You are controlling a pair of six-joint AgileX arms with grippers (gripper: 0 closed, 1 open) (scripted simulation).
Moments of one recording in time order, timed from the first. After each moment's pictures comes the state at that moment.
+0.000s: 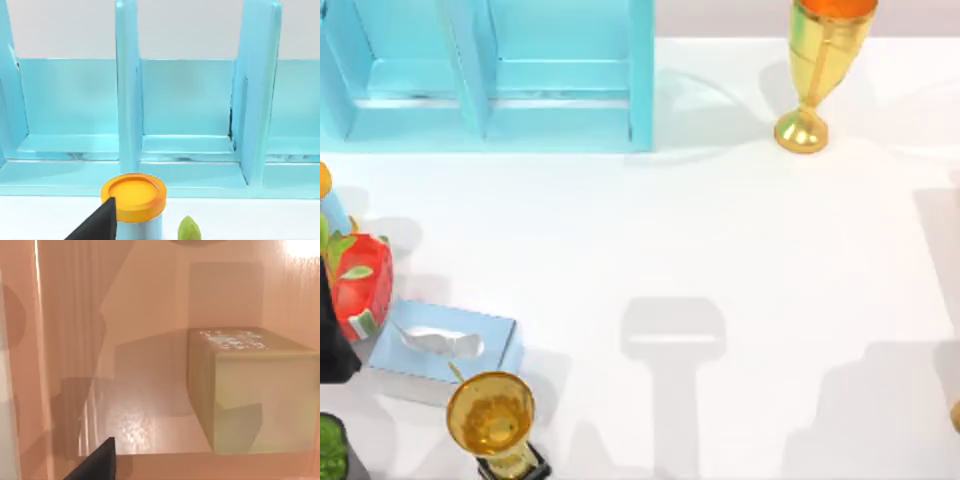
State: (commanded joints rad) left arm 0.00 0.00 0.00 0.00 0.00 0.00; right arm -0.45 1.45 1.14 -1.09 0.00 -0.45
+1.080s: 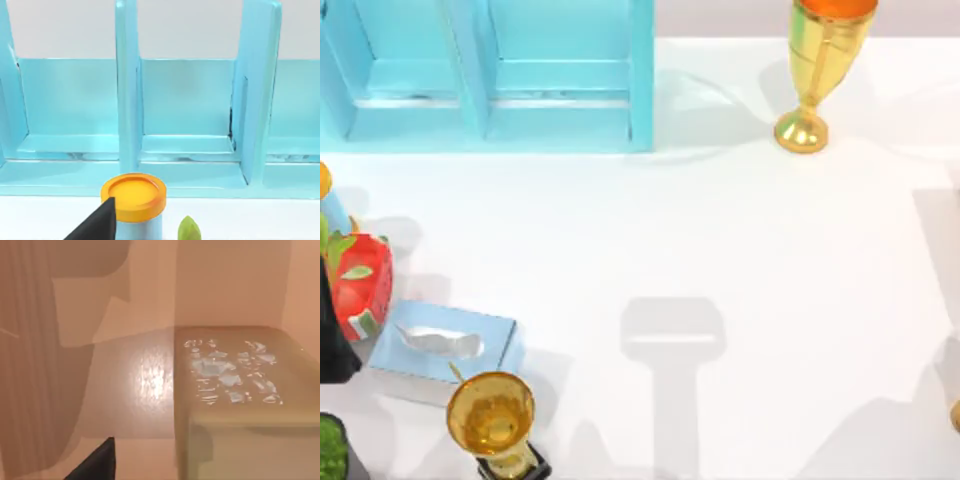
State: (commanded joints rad) left arm 0.00 0.00 0.00 0.00 0.00 0.00; right arm -0.51 1.69 1.14 -1.02 0.00 -0.50
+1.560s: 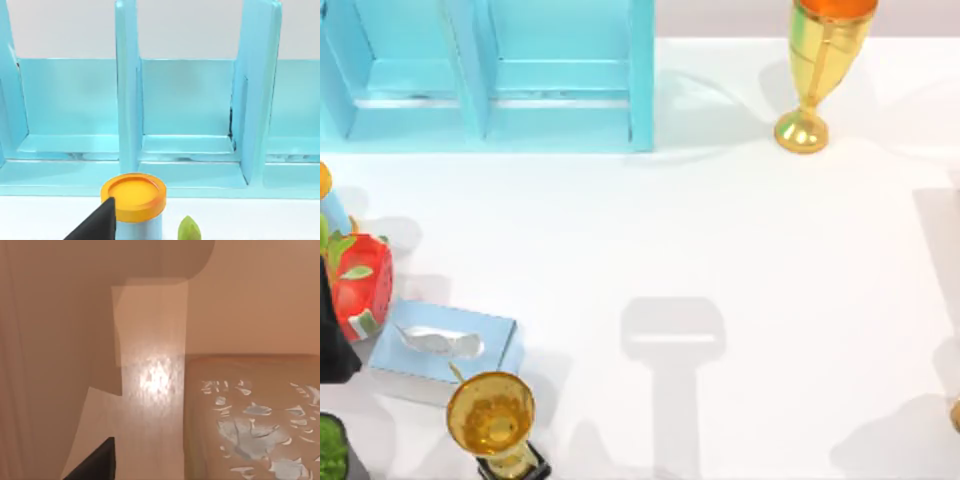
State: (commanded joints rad) left arm 0.00 0.00 0.00 0.00 0.00 0.00; right arm -0.51 1.74 1.01 -0.84 0.00 -0.50
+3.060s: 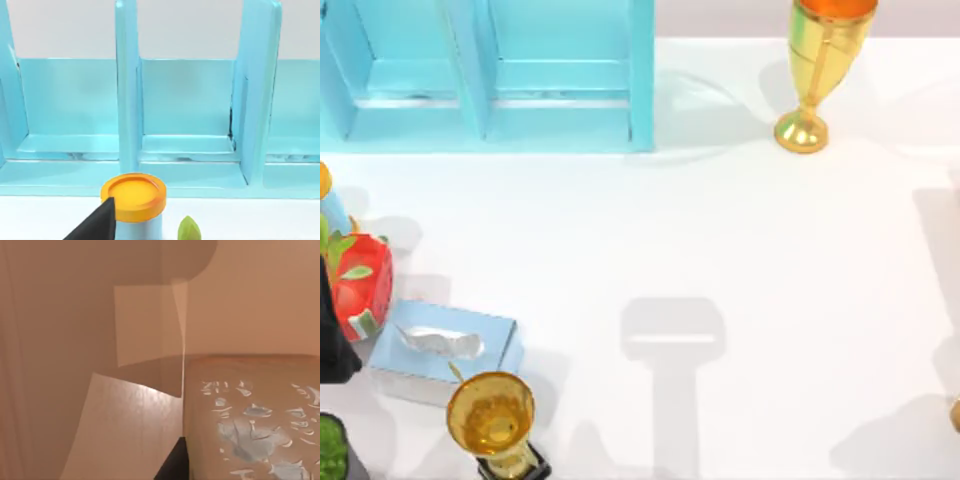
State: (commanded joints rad) left arm 0.00 0.00 0.00 0.00 0.00 0.00; right arm -0.51 1.74 1.01 -0.84 0.00 -0.50
